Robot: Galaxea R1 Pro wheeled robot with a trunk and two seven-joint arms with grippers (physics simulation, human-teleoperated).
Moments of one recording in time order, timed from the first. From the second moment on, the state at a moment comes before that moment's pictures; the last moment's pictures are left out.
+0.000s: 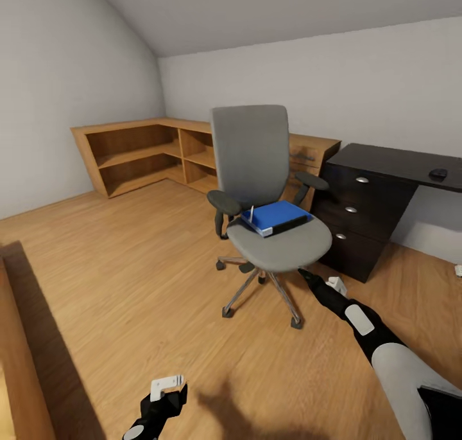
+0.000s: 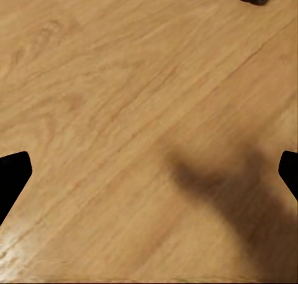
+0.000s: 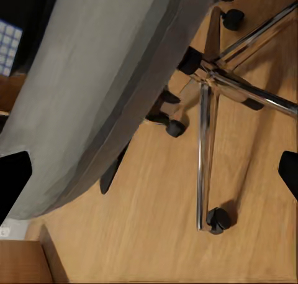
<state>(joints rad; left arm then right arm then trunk) -0.30 -0.08 -0.04 -0.56 0.16 -0.08 0.05 -0.83 -0.14 -0.24 -0.39 -0.69 0.30 0.47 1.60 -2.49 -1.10</state>
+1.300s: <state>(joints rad) -0.30 -0.08 -0.04 -0.56 0.16 -0.08 0.05 -0.83 -0.13 -0.24 -0.39 -0.70 0.30 0.47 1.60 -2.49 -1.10</state>
